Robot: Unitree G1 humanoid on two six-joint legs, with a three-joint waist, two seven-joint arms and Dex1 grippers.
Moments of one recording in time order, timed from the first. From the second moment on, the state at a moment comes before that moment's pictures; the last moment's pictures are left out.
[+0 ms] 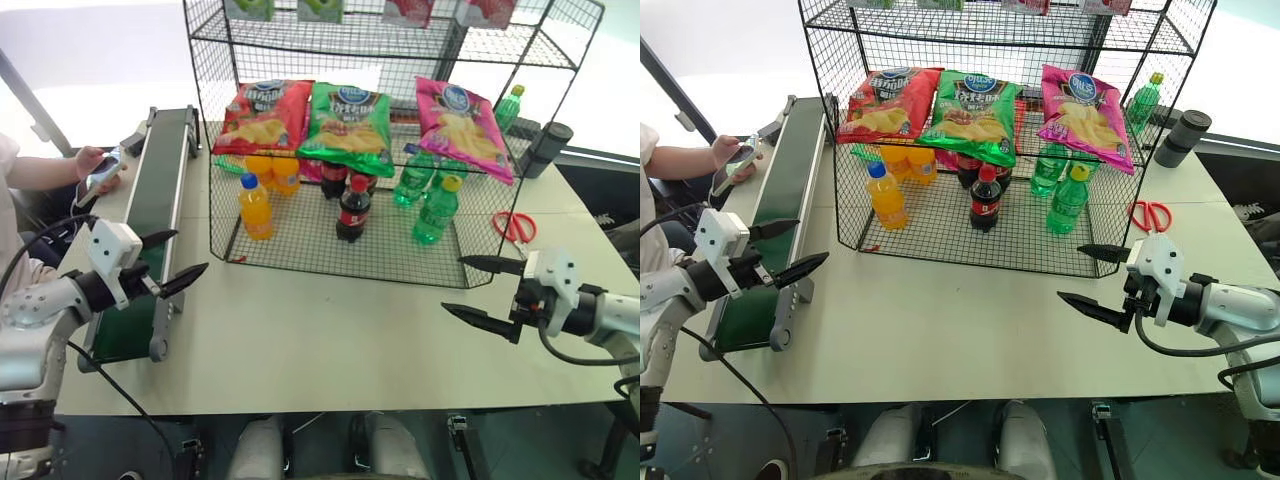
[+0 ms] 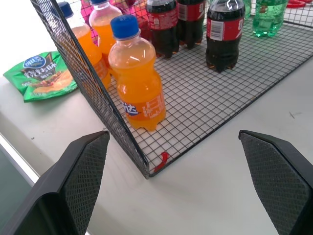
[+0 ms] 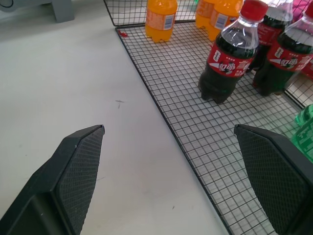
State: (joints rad) left arm -0.12 0.78 0.29 -0.04 -0.43 0.21 -0.93; right arm 0.05 -0.88 -0.29 -0.23 0.51 0.21 1.09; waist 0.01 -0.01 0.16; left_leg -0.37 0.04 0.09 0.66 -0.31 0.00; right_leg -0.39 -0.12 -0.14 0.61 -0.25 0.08
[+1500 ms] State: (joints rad) left arm -0.24 0.72 0.19 0.09 -0.37 0.13 -0.97; right arm 0.09 -0.85 -0.29 -0.23 0.44 0.16 1.07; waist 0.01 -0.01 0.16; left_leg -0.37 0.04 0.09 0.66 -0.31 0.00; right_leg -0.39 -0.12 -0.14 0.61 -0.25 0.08
